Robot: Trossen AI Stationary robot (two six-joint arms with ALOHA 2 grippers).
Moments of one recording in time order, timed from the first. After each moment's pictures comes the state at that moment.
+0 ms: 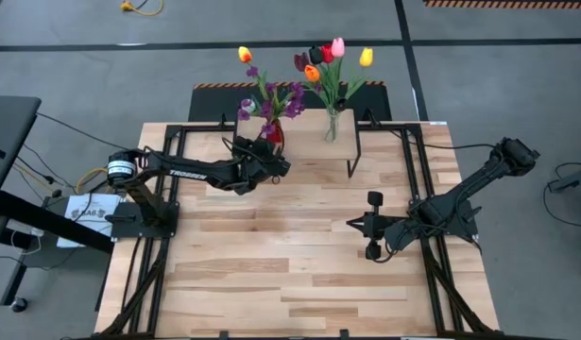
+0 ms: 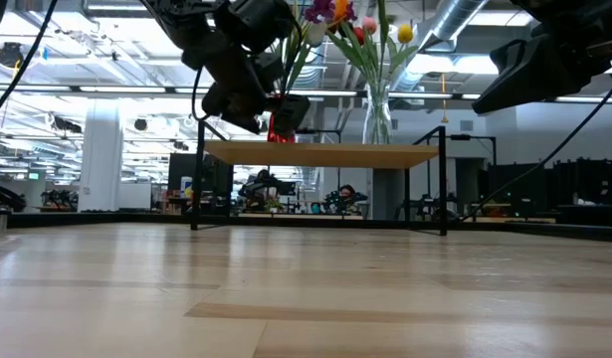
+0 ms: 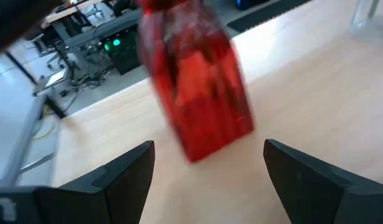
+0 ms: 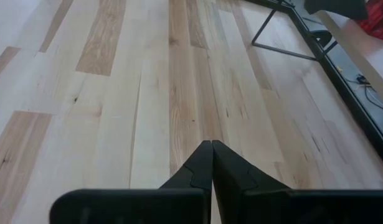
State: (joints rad) left arm 0.16 1.67 1.03 0.00 -0.98 -0.33; right arm 0.57 1.05 0.52 -0.21 0.65 0.12
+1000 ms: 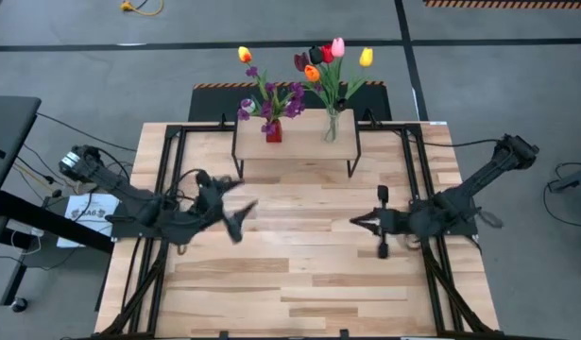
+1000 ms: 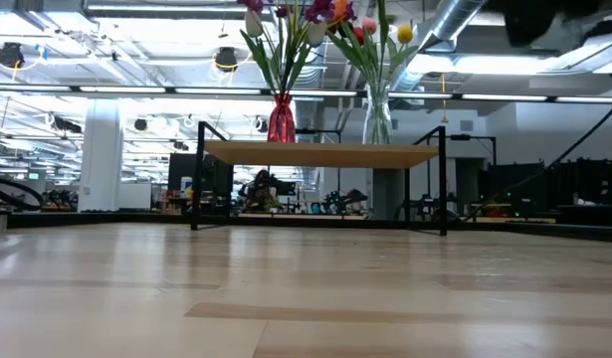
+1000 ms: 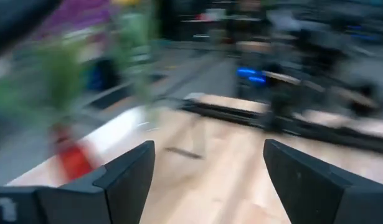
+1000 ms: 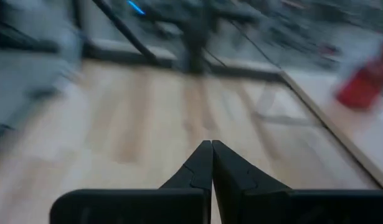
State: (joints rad) left arm -0.53 1.16 1.03 -0.16 -1.09 -0.25; right arm 0.62 0.86 0.52 -0.01 0.66 0.03
